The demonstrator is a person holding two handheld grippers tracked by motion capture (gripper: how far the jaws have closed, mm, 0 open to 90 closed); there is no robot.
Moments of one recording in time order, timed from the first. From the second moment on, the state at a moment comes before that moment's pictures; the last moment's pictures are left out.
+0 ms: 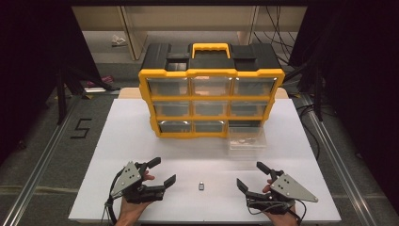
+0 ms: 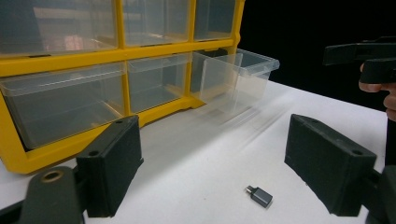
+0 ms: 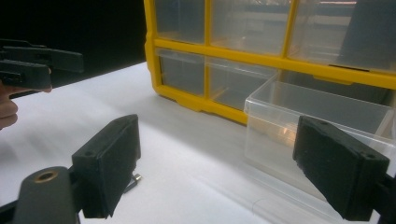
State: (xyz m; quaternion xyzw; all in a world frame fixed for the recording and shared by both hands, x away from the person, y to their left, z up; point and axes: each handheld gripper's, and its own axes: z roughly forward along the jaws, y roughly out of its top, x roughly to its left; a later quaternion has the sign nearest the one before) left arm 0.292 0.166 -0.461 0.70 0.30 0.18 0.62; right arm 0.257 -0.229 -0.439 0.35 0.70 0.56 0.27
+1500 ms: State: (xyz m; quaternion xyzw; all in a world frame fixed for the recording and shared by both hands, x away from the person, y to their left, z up) left arm 0.289 0.164 -0.460 0.70 0.29 0.19 0.62; right arm 0.289 -0.163 -0.426 0.32 0.81 0.47 0.15
